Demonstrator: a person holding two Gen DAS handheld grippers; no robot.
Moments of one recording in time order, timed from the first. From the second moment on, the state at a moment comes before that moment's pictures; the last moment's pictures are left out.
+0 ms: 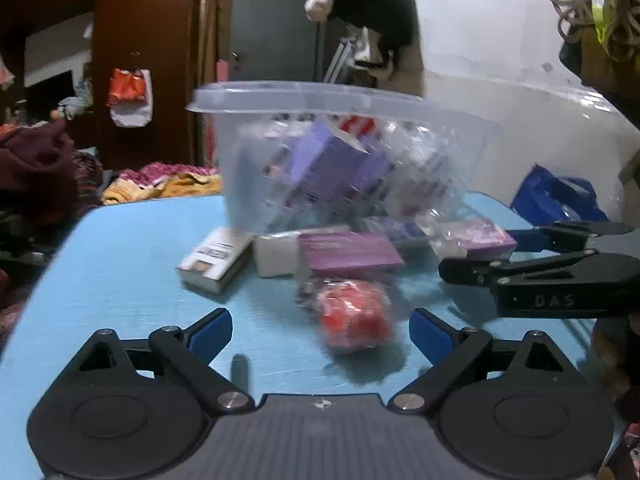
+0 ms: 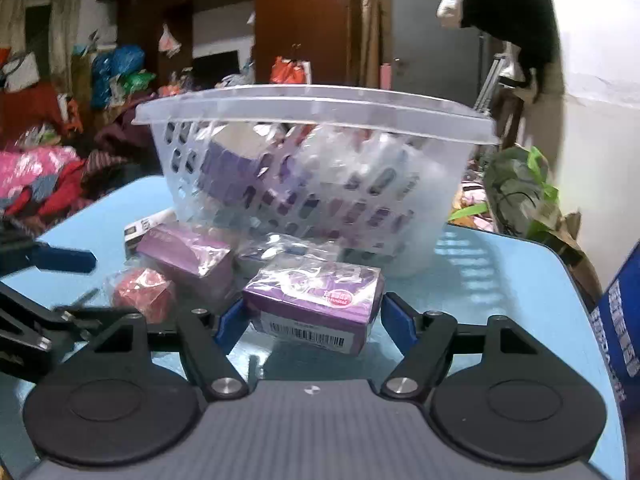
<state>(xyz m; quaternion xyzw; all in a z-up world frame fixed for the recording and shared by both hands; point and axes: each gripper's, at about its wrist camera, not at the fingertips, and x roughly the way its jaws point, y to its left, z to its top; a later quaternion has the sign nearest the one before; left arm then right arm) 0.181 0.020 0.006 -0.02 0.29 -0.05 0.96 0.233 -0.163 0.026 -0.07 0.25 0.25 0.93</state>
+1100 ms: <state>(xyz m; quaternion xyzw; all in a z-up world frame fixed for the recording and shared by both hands) 0.152 0.034 0.049 -0.08 0.12 -0.13 0.98 0.196 -0.192 0.066 0.00 0.05 0.27 0.96</state>
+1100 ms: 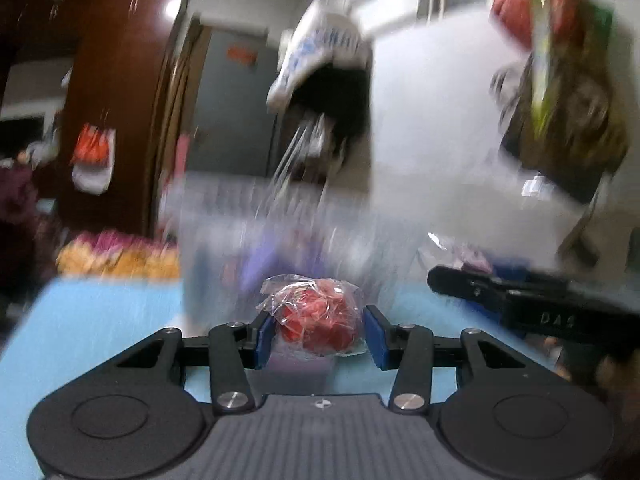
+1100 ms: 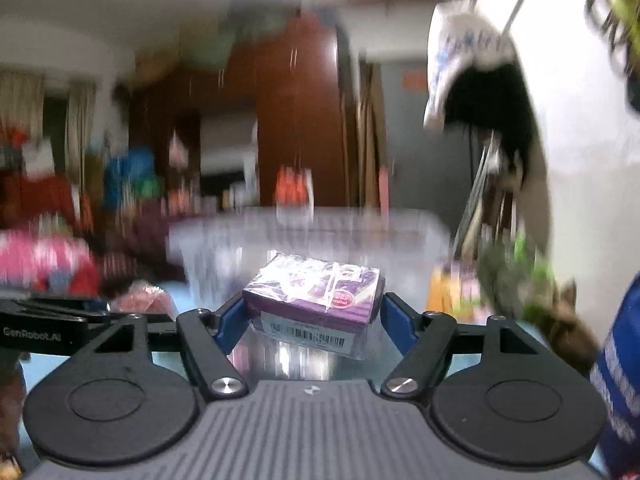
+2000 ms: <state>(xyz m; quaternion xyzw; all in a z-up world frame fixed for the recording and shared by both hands) 0.217 0.070 0.101 -0.06 0.14 -0.05 0.99 0.260 -0.197 0.109 0.01 0.13 0.30 0.95</state>
